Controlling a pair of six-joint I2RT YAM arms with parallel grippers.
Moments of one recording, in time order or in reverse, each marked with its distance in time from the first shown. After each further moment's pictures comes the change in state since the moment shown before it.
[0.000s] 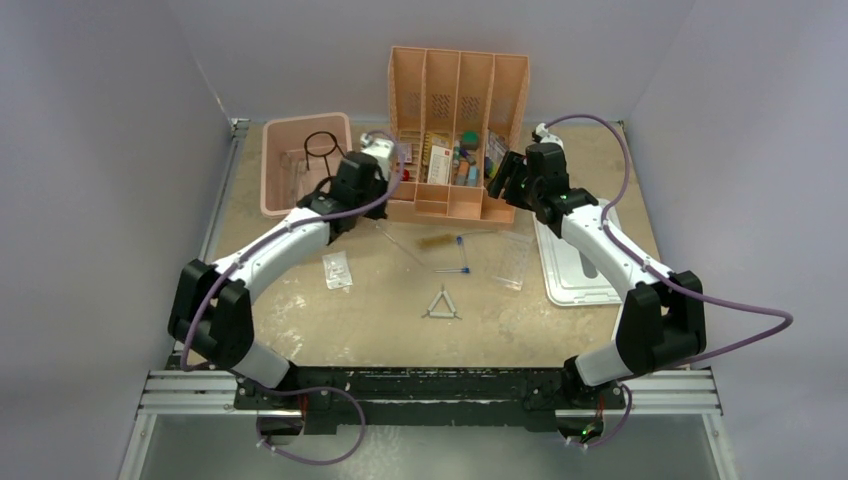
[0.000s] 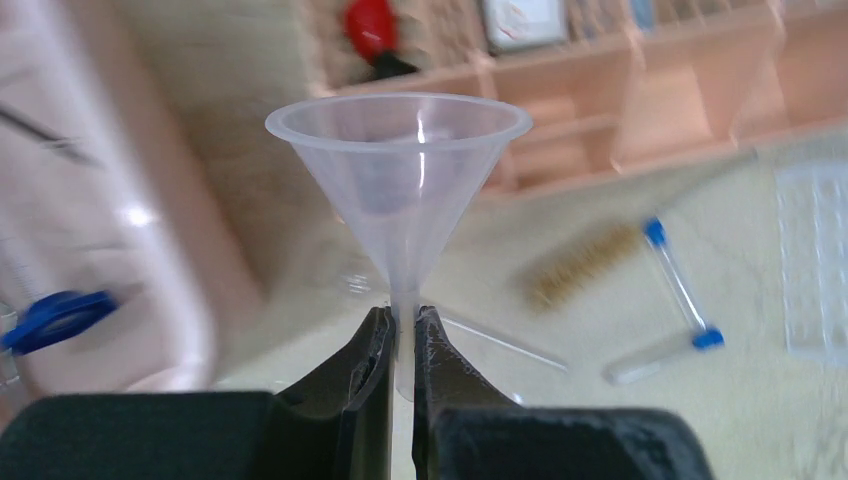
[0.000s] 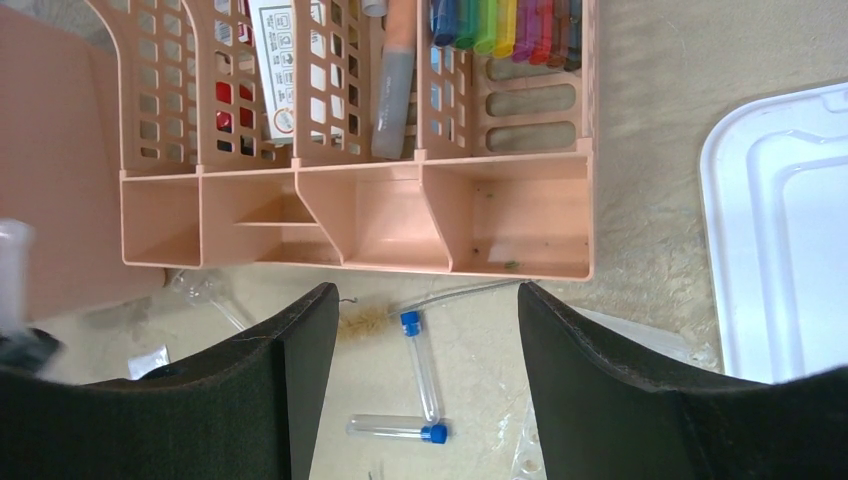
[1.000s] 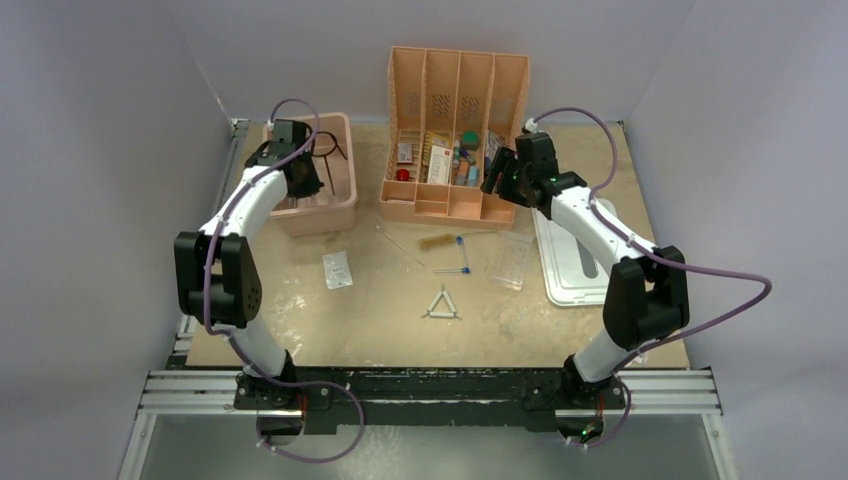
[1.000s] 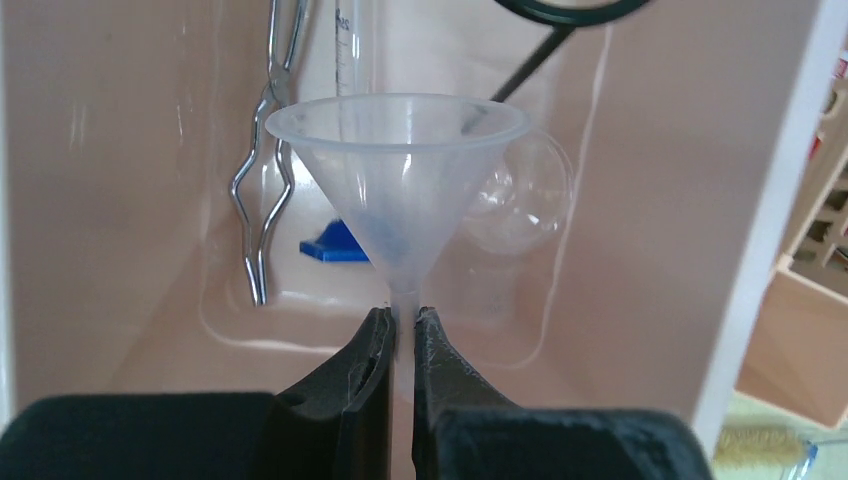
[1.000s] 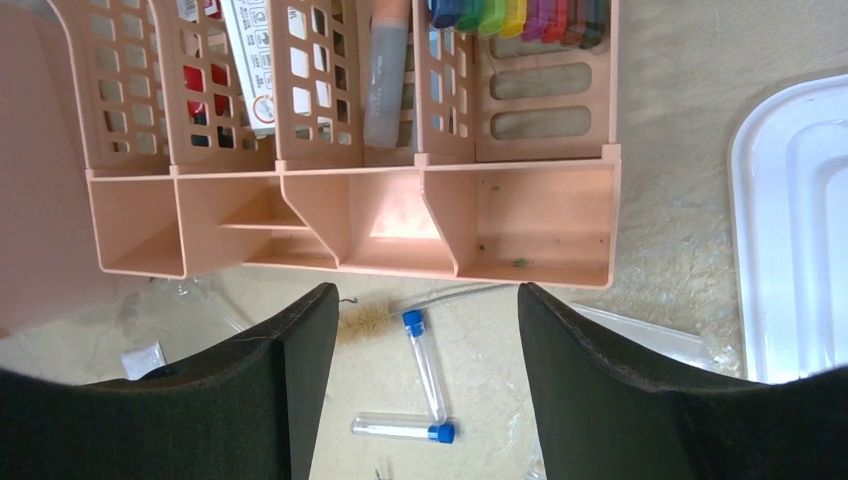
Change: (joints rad) left arm 0.457 0.145 0.235 -0.320 -0.023 -0.251; right arm 0.000 0.127 0.127 -0.101 -0.029 0.014
